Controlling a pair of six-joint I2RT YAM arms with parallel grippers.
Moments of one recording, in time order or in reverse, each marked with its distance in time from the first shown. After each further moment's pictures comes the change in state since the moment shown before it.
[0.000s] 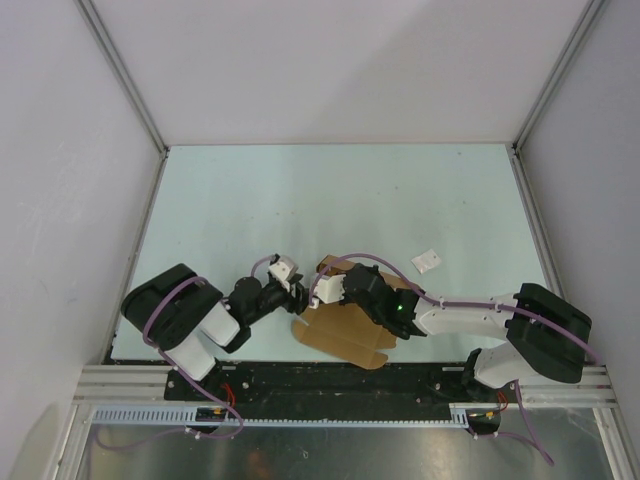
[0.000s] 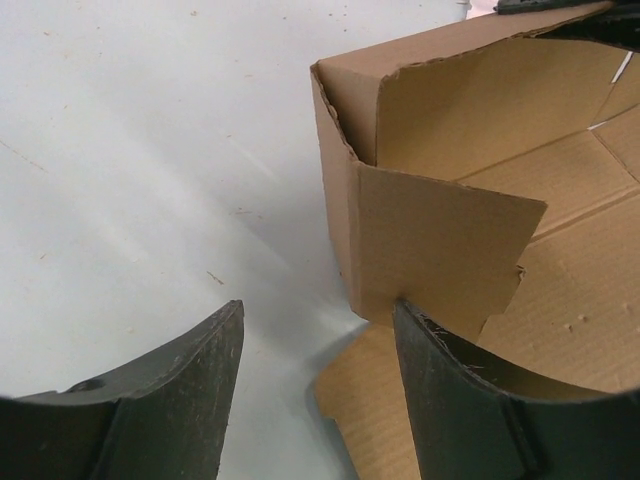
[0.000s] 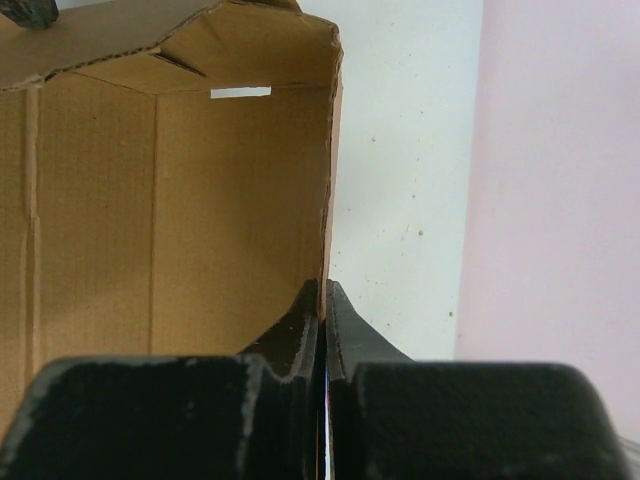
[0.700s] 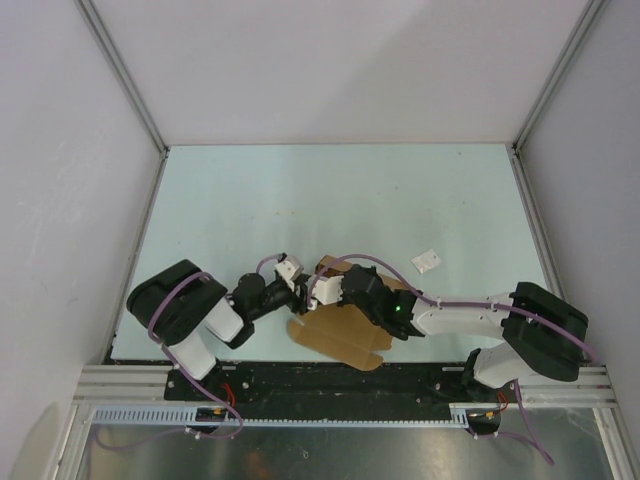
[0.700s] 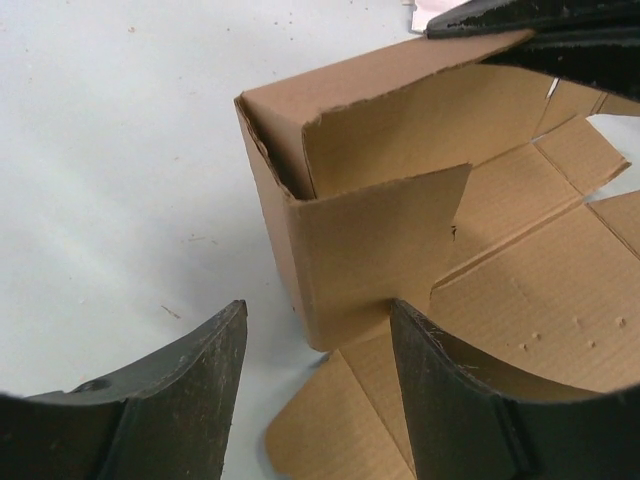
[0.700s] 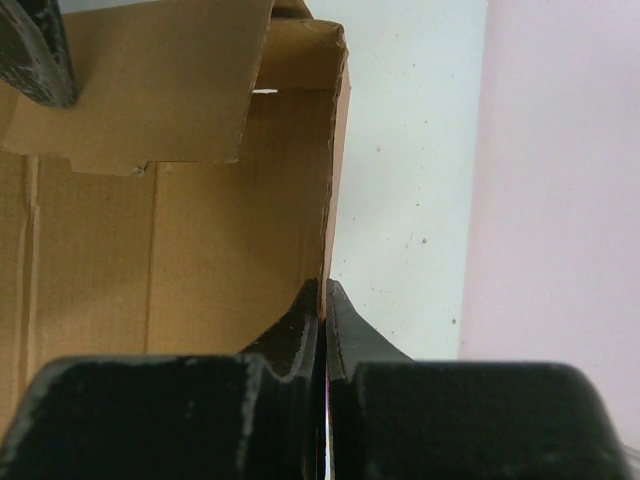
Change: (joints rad) left arm 0.000 0.038 0.040 0.000 0.111 0.015; right arm 0.008 0.019 0.000 0.019 -0.008 0.005
